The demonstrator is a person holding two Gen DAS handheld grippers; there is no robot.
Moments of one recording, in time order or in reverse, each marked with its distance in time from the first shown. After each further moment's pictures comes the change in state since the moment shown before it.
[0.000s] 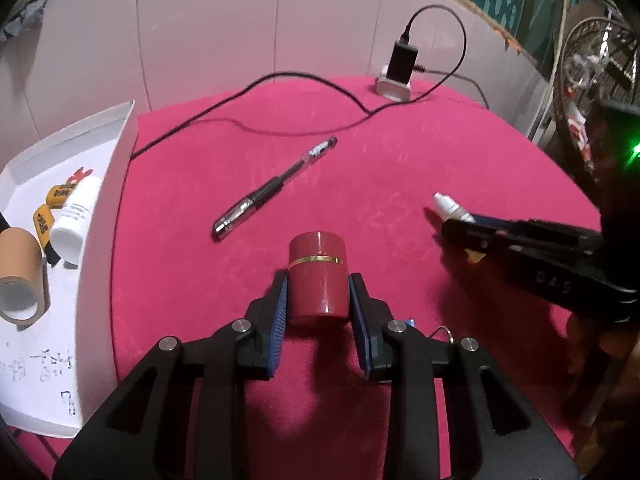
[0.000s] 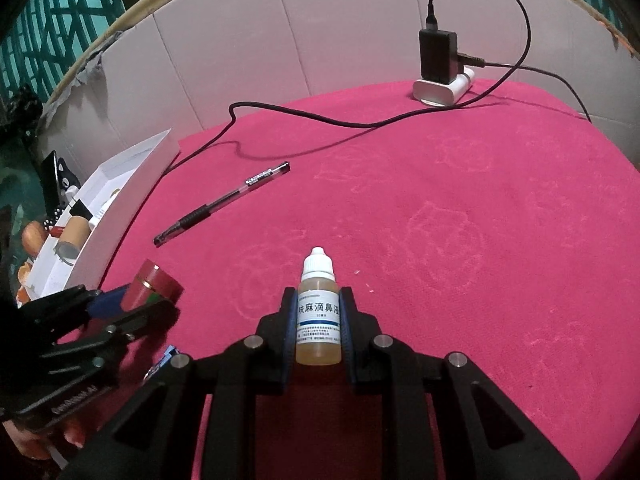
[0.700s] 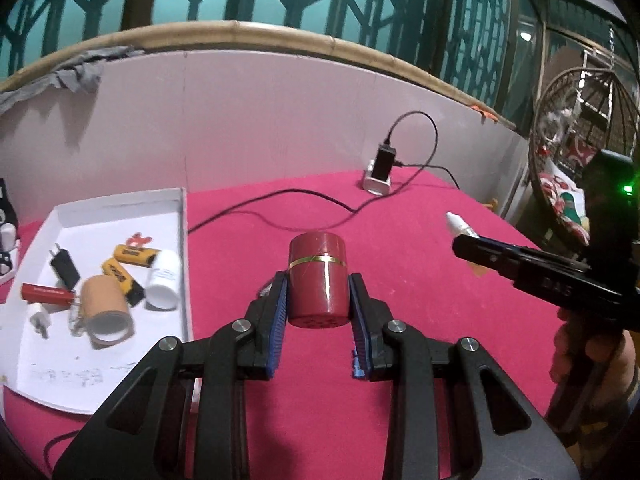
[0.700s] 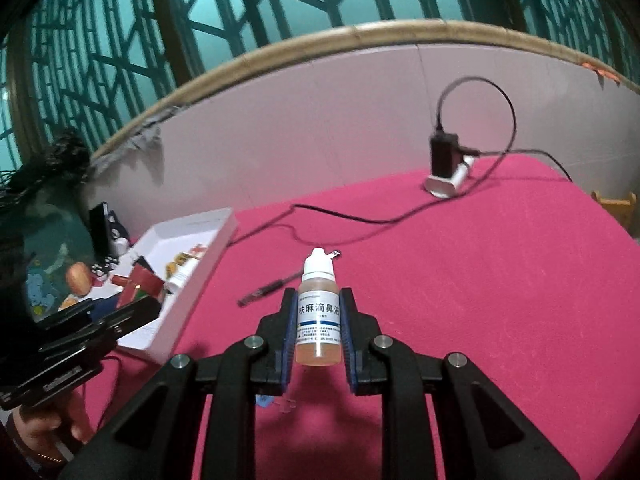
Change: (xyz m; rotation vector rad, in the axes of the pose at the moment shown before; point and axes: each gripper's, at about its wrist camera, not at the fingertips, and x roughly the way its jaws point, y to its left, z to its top) left arm -0.118 0.015 0.006 -0.036 -0.254 -0.023; right arm -0.105 0.040 0.014 -0.013 -0.250 0.085
